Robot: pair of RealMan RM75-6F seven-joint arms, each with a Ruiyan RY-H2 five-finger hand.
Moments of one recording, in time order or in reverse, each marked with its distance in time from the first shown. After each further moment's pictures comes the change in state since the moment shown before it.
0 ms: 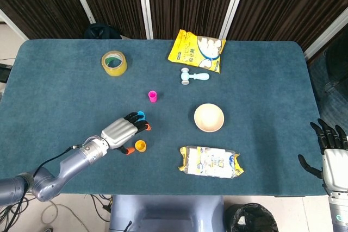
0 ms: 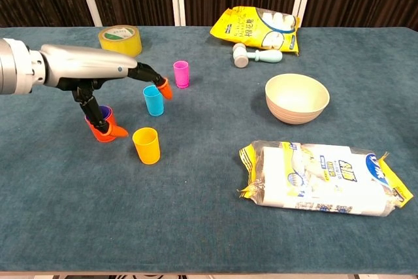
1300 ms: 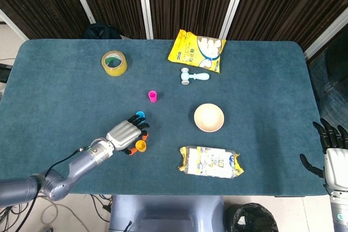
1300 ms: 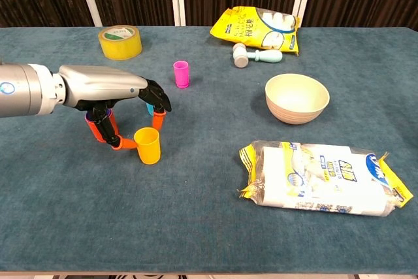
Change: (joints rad) left arm -0.019 -0.110 0.029 0.086 -0.064 0.027 0.097; right arm -0.001 0.000 0.008 0.002 0.021 -0.012 0.007
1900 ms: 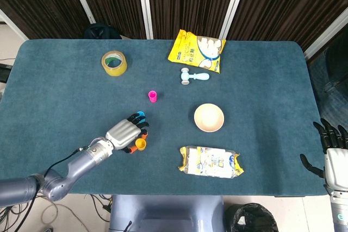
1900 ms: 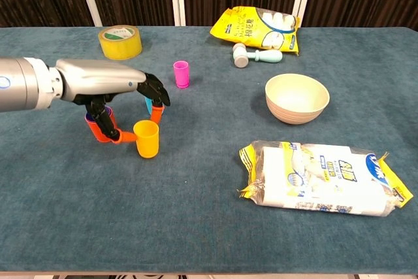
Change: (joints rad) left arm 0.005 0.025 -0.007 -0.020 0.006 0.031 -0.004; right arm -0.002 0.001 0.002 -0.004 0.000 0.003 -0.001
